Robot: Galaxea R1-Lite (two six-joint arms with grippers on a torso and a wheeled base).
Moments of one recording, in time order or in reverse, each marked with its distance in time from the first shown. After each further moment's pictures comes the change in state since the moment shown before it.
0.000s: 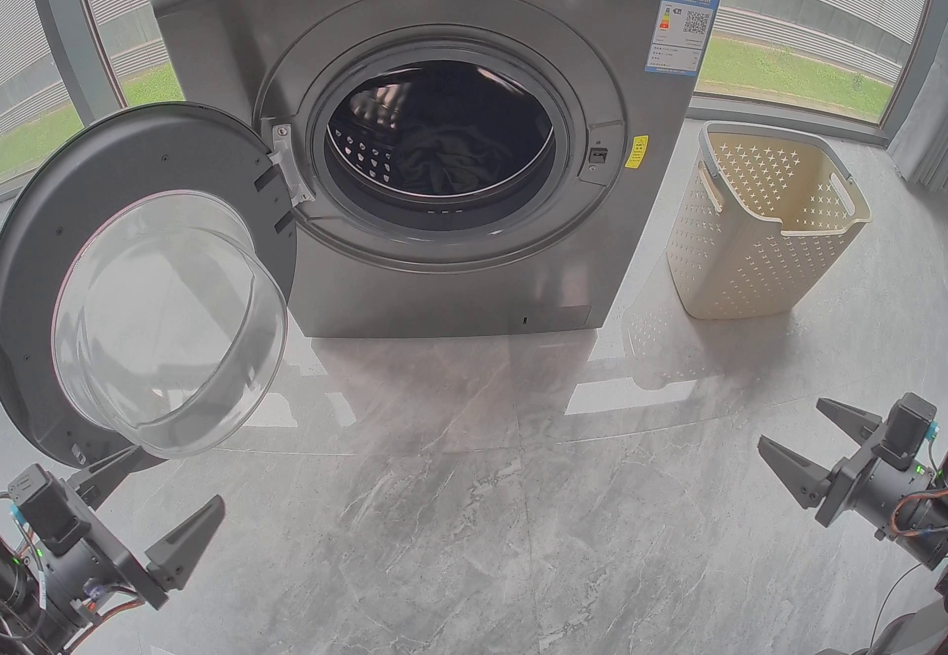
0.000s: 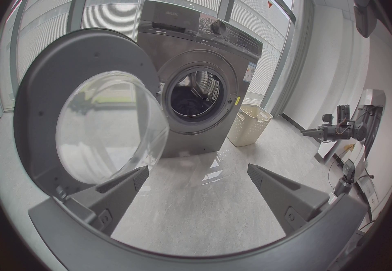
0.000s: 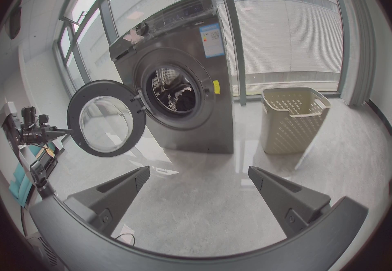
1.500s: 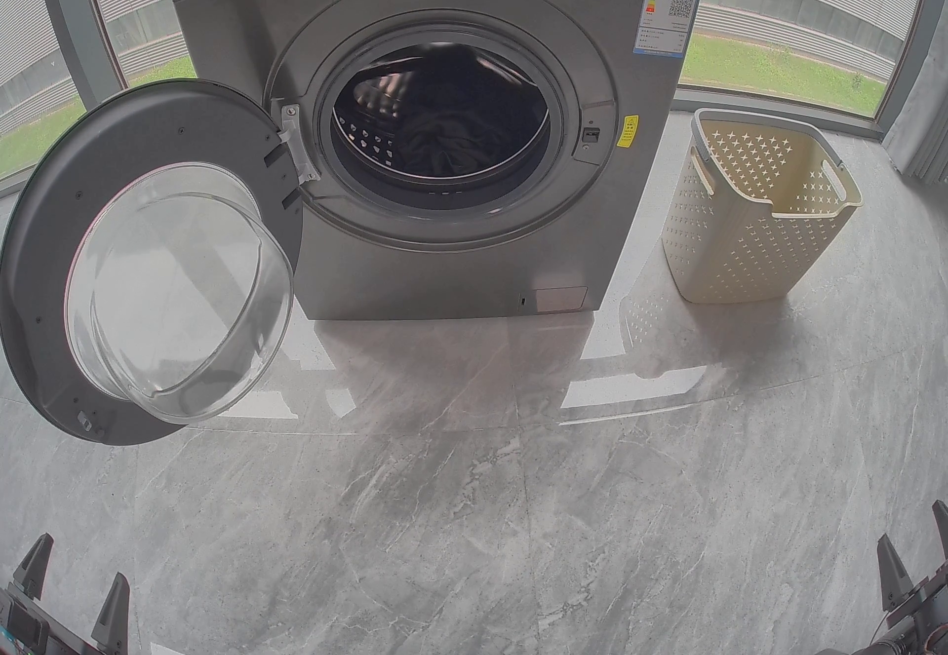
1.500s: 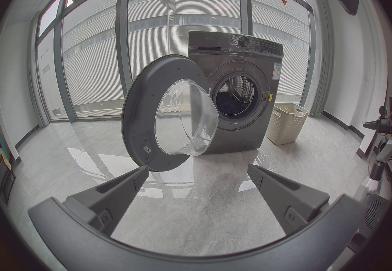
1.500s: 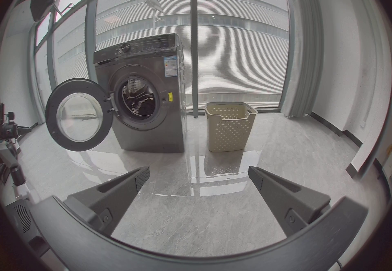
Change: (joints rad) left arm 0.590 -0.855 0.000 0.768 -0.229 0.114; right arm -0.429 -1.199 0.000 1.076 0.038 -0.088
